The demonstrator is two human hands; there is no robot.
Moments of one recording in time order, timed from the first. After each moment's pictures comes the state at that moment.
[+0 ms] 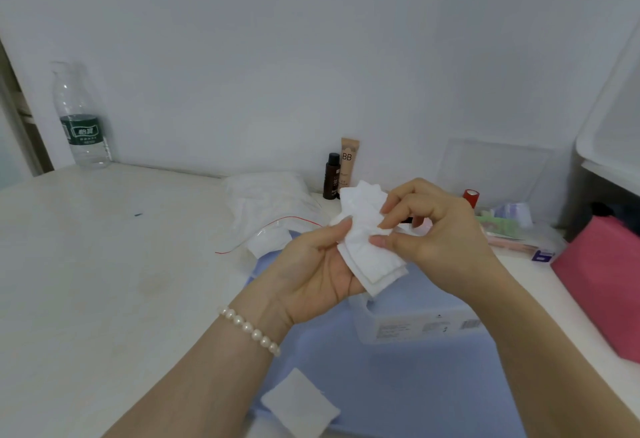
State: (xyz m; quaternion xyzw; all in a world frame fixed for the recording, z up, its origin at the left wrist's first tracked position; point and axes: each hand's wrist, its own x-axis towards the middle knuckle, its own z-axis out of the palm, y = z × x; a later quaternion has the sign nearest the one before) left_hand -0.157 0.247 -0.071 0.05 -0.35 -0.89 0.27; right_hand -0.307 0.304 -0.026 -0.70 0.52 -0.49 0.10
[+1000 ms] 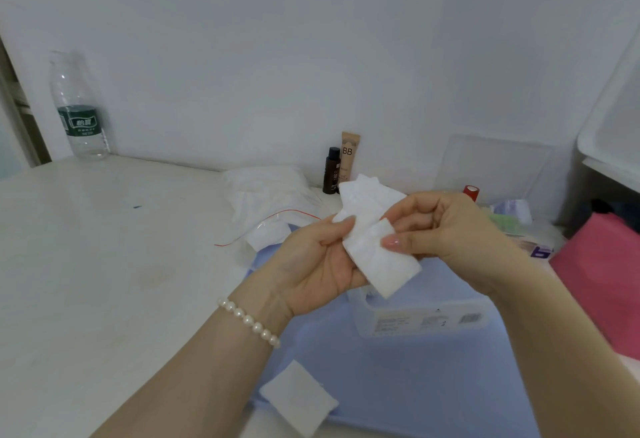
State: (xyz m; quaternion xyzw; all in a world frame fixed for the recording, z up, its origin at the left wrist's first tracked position) left_hand -0.159 0.245 -0.076 0.07 -0.40 -0.87 0.27; right_hand -0.316 0.313 -0.016 -0.59 0.55 -0.45 0.37
